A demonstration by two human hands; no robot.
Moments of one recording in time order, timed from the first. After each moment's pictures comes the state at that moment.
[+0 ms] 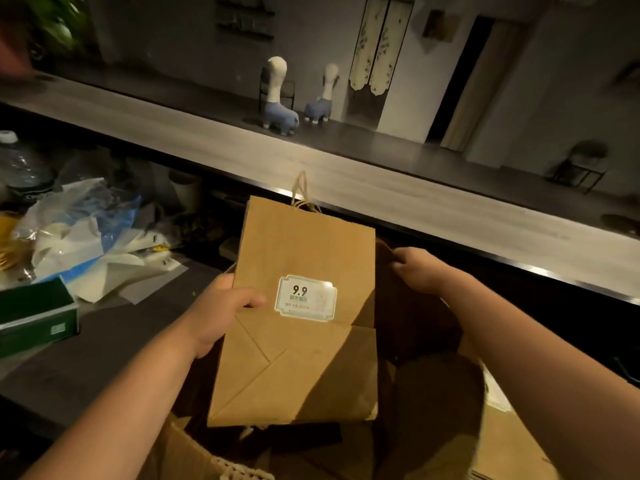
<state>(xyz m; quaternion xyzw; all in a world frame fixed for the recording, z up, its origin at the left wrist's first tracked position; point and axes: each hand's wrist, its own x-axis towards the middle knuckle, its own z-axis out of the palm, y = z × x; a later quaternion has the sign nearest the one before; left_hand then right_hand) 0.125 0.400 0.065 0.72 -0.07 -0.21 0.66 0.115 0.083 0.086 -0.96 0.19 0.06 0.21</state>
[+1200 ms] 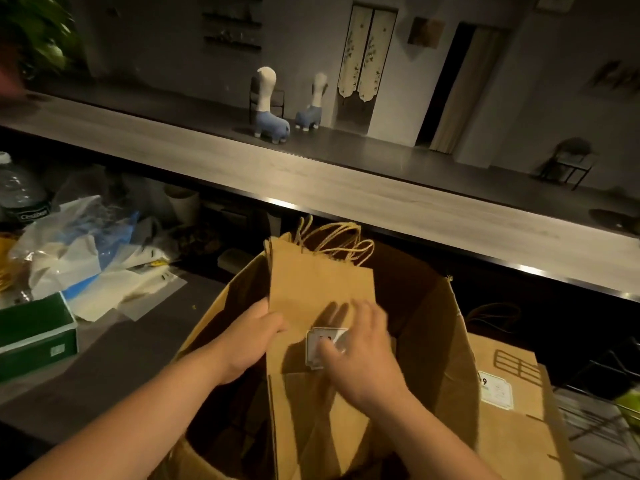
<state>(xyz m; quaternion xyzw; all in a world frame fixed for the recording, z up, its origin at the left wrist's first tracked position) 0.120 0.380 0.045 0.74 -0.16 -0.27 0.59 0.025 0.236 0.054 -0.92 0.22 -0.01 0.32</state>
